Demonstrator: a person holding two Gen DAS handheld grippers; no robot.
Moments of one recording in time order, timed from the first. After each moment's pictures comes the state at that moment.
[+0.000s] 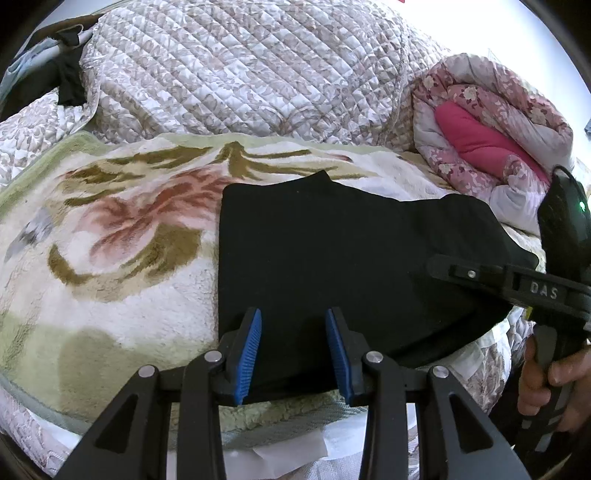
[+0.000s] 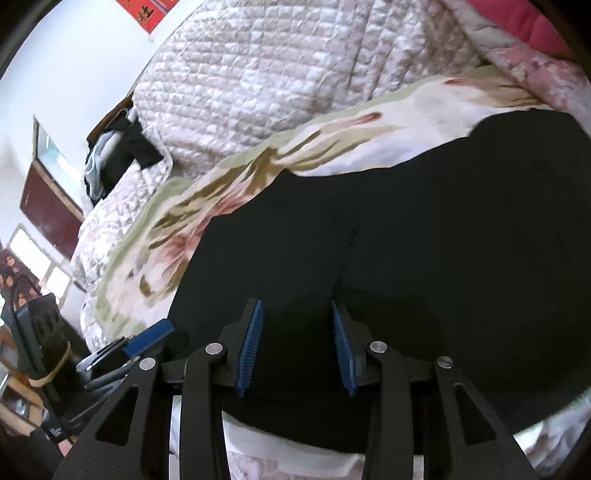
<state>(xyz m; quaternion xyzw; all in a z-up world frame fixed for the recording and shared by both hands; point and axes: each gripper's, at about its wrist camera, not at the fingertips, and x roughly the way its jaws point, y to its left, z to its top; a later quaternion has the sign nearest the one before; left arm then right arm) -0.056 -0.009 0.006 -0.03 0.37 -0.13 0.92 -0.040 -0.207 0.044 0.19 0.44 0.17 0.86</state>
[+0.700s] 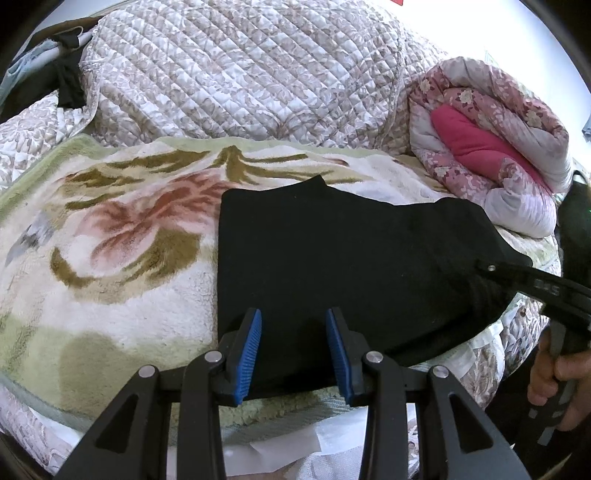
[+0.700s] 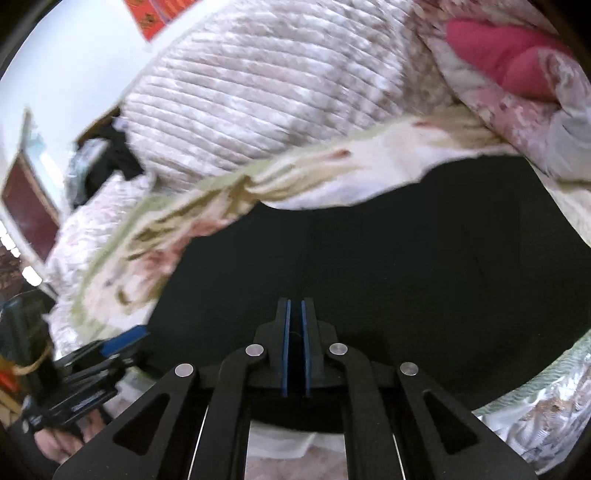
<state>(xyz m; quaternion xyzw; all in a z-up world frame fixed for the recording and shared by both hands) -0.059 -0.007 0.012 -0.03 0.37 -0.14 0.92 -0.076 -0.222 0.072 0.15 0.39 0.13 0.90</state>
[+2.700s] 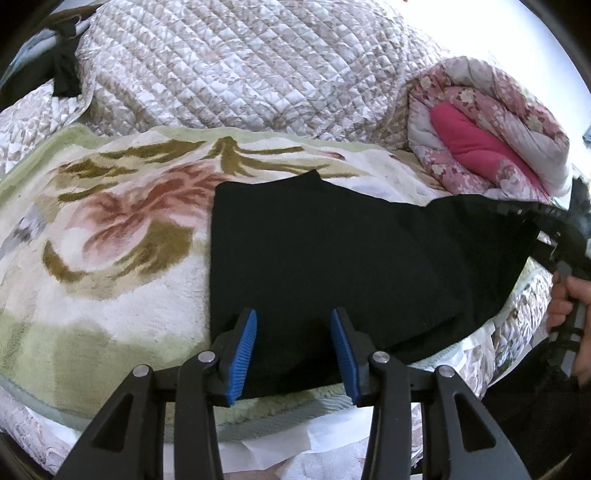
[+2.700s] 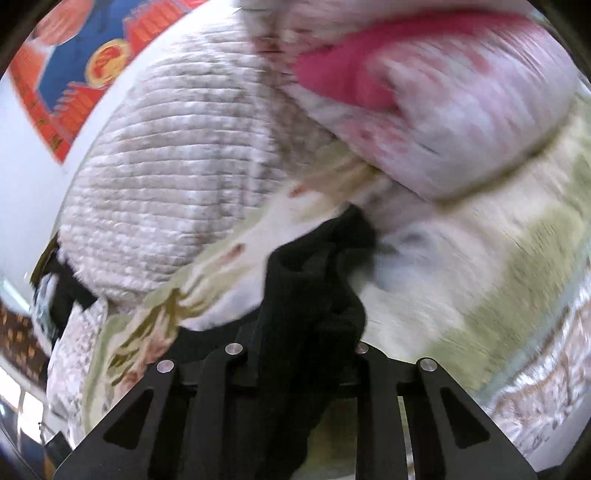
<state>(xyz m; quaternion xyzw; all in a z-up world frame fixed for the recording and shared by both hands) -0.056 -0.012 0.013 -0.04 0.39 -0.14 0.91 -0.051 -0.344 0.121 0.28 0.33 -0.03 0.90</state>
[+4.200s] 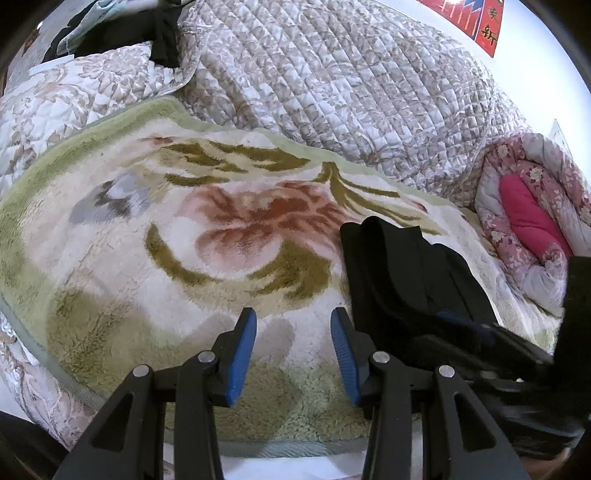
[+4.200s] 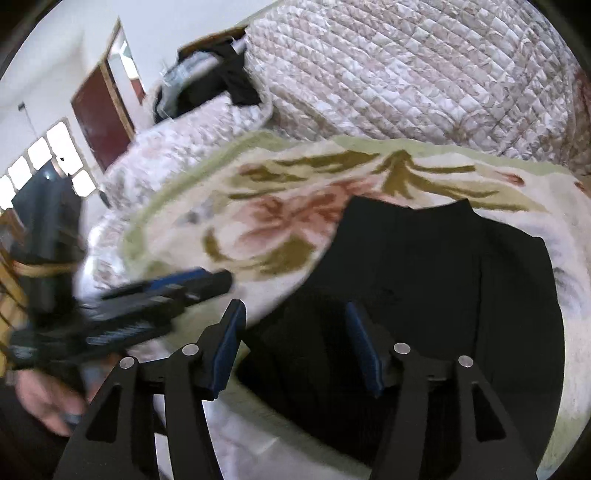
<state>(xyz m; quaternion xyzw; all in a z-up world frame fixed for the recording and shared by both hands) -0.045 0.086 0.025 -0.13 0.38 -0.03 0.91 -0.049 -0.086 0.086 0.06 0.39 0.30 0.87</state>
